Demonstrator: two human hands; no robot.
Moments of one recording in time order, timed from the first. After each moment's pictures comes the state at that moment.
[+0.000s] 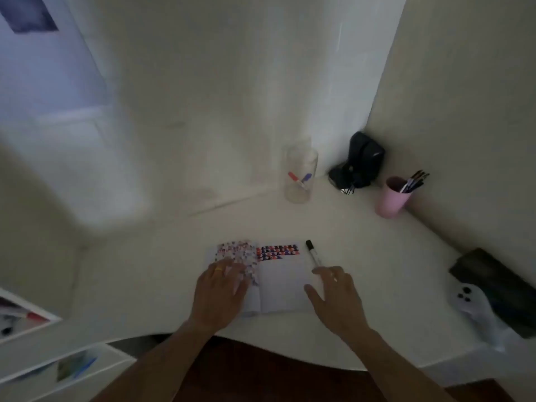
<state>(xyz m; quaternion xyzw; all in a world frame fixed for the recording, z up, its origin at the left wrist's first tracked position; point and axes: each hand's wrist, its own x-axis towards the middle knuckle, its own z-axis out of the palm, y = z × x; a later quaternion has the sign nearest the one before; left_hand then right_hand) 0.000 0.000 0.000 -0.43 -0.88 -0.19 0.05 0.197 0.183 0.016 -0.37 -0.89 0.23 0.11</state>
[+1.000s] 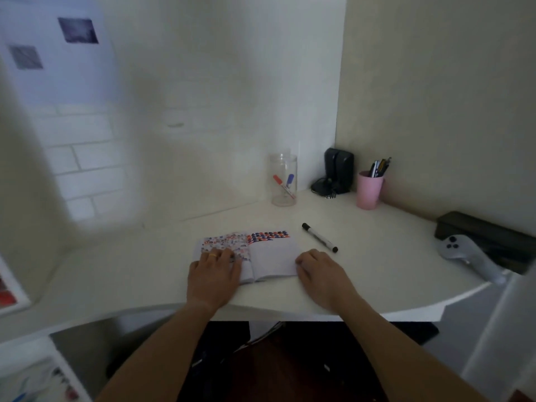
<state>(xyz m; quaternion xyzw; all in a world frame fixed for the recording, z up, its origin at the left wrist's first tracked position) 0.024 -0.007 -0.063 -0.40 -0.89 -0.12 0.19 0.212 0.163 -0.067 -0.24 -0.94 0.10 0.24</state>
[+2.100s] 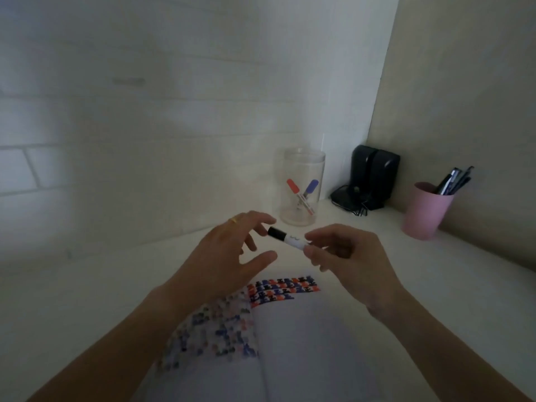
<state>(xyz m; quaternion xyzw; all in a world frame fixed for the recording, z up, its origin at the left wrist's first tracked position) -0.106 0.118 -0.011 -0.61 -0.71 -0.34 0.10 0.079 0.253 -0.006 -0.26 -0.80 0.42 0.35</state>
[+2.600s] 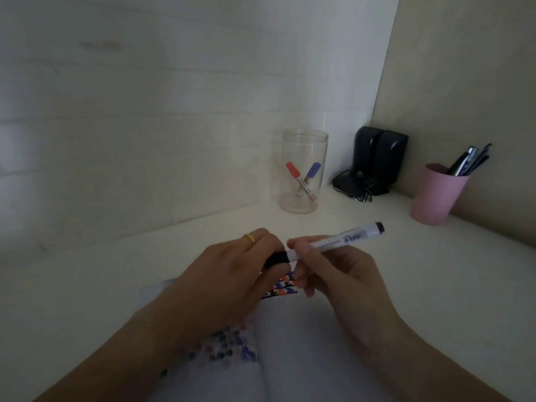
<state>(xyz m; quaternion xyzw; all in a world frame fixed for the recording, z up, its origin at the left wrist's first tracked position) -0.083 0.109 -0.028 -0.70 -0.66 -0.23 0.15 0.067 0.219 -0.038 -0.19 -0.63 0.66 0.37</state>
